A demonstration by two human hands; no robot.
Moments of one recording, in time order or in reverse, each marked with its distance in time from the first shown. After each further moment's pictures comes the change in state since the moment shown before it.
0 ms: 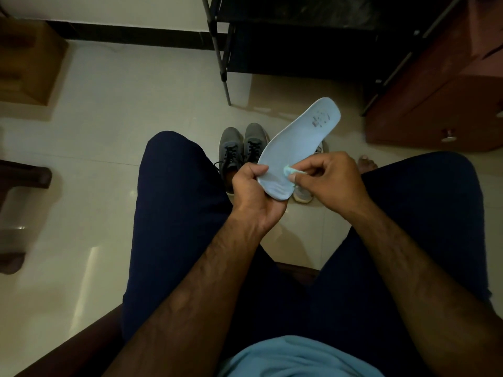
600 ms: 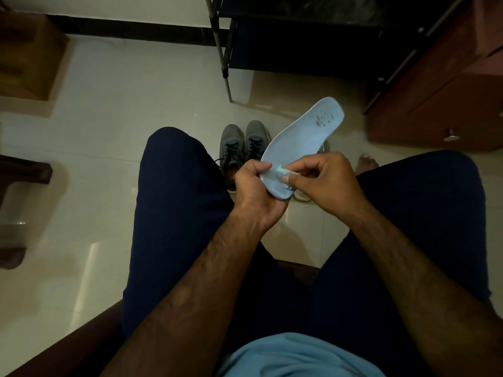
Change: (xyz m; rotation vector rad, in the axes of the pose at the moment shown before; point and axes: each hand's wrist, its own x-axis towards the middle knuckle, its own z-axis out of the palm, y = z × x) left_hand -0.003 0.002 0.001 0.045 0.012 -0.049; right_hand -0.007 -0.010 0.007 0.083 -0.067 -0.074
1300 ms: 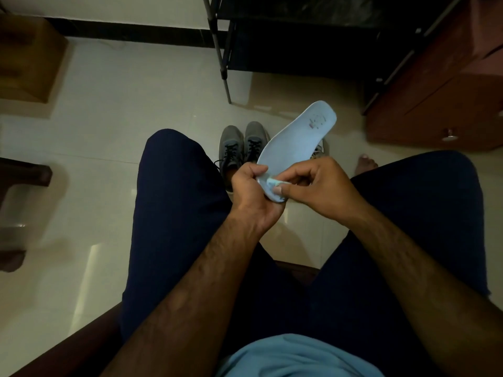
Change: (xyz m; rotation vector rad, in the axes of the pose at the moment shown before) left_hand -0.001 0.000 0.000 0.007 0.022 0.002; right_hand -0.002 0.001 0.002 -0.012 -0.151 -0.018
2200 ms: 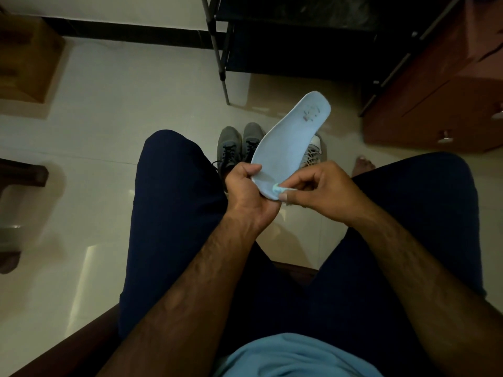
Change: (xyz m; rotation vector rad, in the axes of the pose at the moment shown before) left_hand -0.004 0.001 0.004 0.012 0.017 0.113; right_hand -0.006 -0.001 -0.013 -0.002 -0.084 0.069
